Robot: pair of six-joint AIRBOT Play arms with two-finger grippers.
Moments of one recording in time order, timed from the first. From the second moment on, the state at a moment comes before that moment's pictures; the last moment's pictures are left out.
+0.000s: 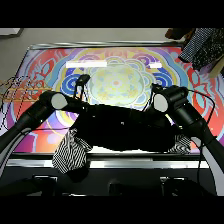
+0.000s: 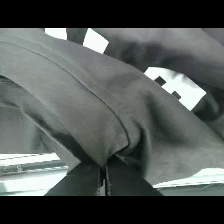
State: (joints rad) left arm -0.53 -1.34 1.22 1.23 -0.96 -1.59; right arm 0.50 -1.18 1.24 -1.51 1.45 2.31
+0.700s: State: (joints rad) left arm -0.88 -1.39 1.03 1.89 -0.72 -1.87; right arm 0.50 -1.18 1.24 -1.51 1.45 2.31
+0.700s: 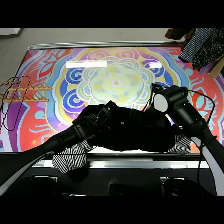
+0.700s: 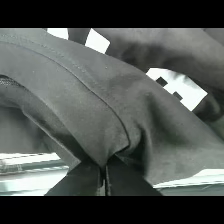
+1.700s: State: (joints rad) left arm -0.43 -1.40 1.30 1.12 -1.08 -1.53; right arm 0.50 -1.17 1.24 -1.48 1.42 2.31
